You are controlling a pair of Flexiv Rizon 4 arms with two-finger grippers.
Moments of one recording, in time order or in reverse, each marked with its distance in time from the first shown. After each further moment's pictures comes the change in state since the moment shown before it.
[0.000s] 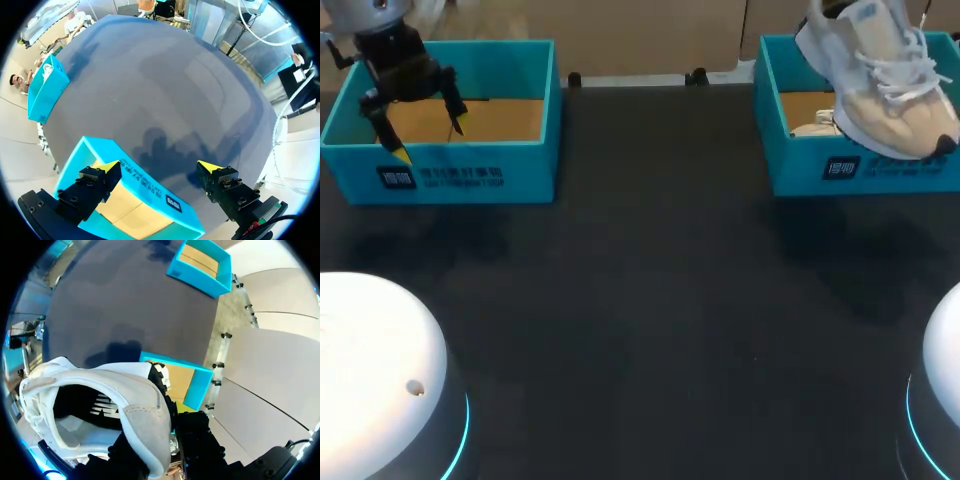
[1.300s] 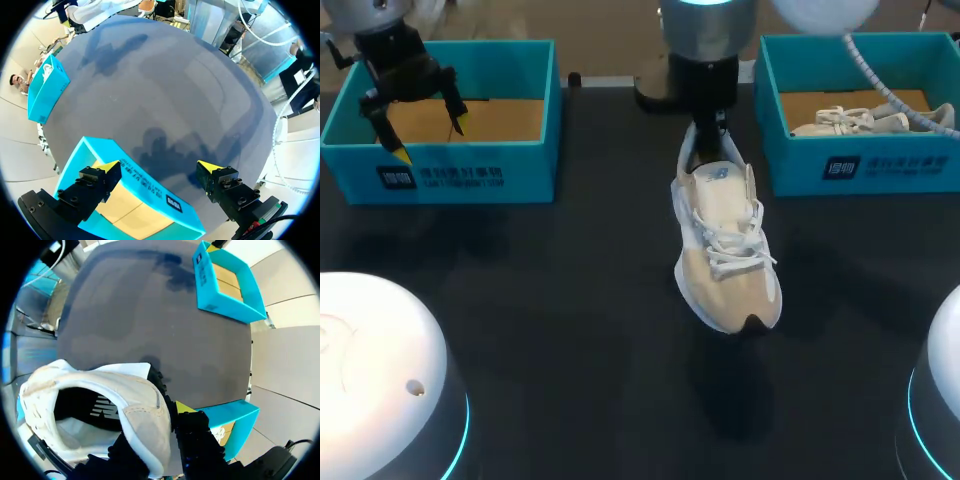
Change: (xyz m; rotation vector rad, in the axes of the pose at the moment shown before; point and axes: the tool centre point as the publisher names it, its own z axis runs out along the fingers) left arm 0.000 -0.002 0.000 0.008 0.001 0.020; right arm 0.143 0.221 0.030 -0.129 0.177 0.218
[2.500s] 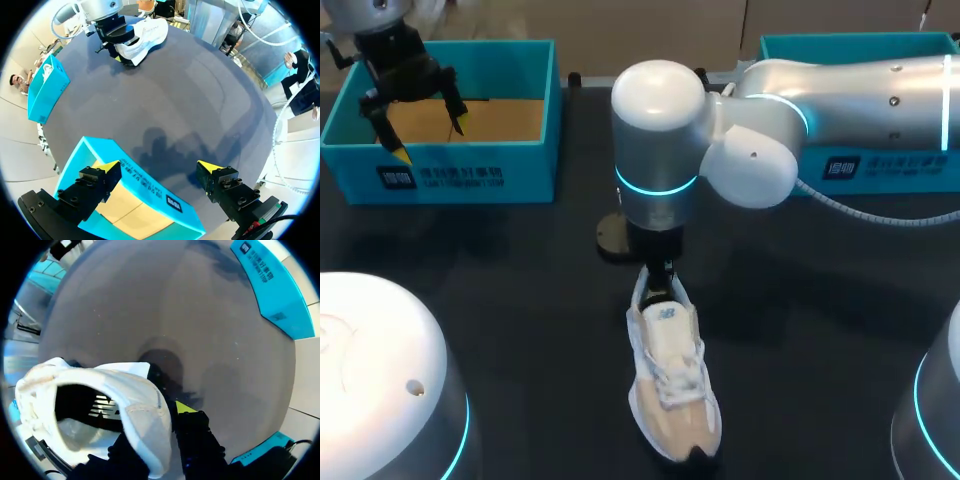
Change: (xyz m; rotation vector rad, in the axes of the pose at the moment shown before) left arm 0.000 0.000 0.000 0.000 0.000 0.000; right arm 0.096 0.084 0.197 -0.062 0.092 -0.033
